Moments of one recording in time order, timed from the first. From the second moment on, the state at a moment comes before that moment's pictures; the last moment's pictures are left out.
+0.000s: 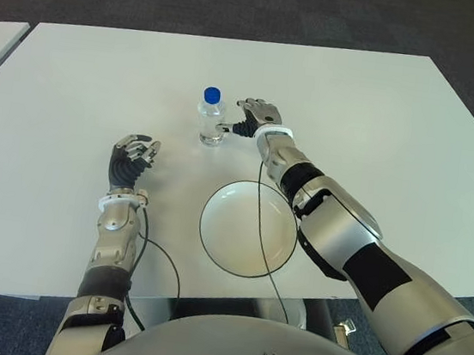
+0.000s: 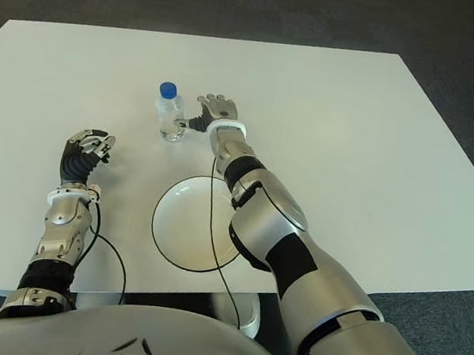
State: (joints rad) left arm 0.00 0.08 0.22 0.41 -0.07 -0.34 0.12; right arm -1.07 0.10 0.73 1.38 -0.66 0.12 -0.18
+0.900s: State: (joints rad) left arm -0.03 0.09 0.22 0.40 -0.07 -0.31 0.12; right arm -1.07 0.10 0.71 1.38 -0.65 0.15 -0.13
